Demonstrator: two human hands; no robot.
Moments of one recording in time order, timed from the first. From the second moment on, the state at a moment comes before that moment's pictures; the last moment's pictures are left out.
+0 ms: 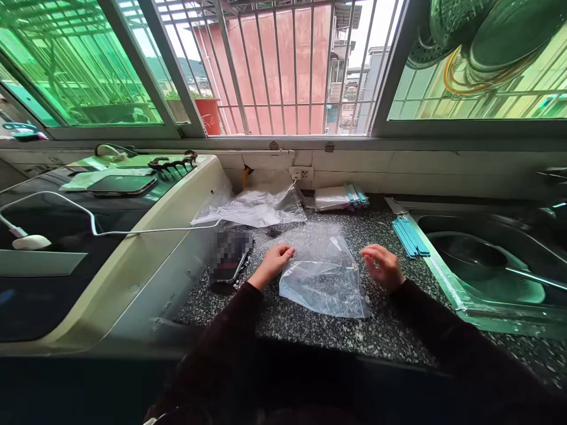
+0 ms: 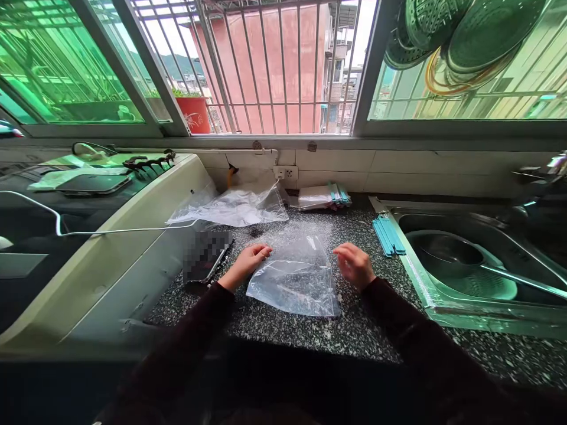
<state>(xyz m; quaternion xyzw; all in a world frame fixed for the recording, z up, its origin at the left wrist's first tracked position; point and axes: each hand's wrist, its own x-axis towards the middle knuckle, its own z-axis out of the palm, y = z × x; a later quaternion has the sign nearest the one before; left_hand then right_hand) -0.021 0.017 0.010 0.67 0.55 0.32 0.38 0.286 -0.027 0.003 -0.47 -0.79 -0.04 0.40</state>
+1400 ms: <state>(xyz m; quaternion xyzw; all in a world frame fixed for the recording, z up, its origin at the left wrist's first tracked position) -0.005 -0.092 0.020 0.76 0.50 0.38 0.17 0.115 0.034 0.082 -0.35 -0.88 0.25 -0.21</state>
